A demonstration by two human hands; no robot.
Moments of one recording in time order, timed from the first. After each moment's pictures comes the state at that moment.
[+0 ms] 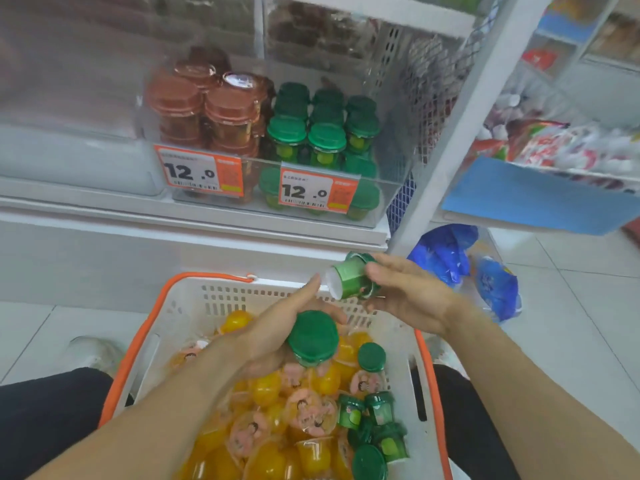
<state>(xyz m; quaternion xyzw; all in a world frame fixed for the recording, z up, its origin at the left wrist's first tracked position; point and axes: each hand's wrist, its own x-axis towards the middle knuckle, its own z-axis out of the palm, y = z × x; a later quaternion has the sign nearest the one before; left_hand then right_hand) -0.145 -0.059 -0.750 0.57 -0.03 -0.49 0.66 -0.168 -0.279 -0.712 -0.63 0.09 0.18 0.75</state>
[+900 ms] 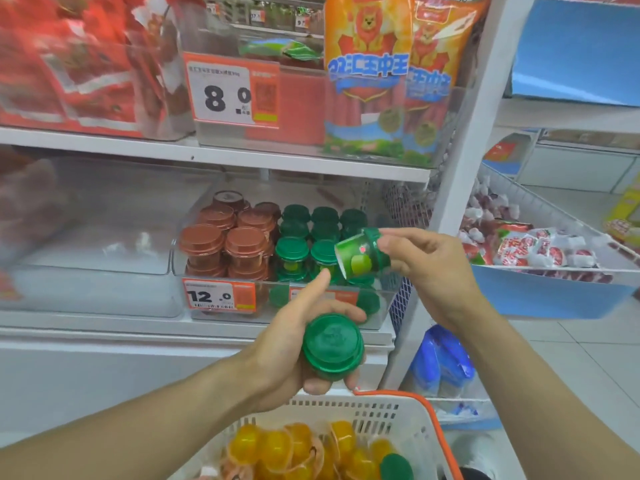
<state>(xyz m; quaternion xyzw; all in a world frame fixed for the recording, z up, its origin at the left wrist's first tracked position) -0.098 -0.063 -0.625 0.56 -0.16 -0.39 0.72 -0.111 -0.261 -0.577 -0.74 0.05 -0.22 0.64</state>
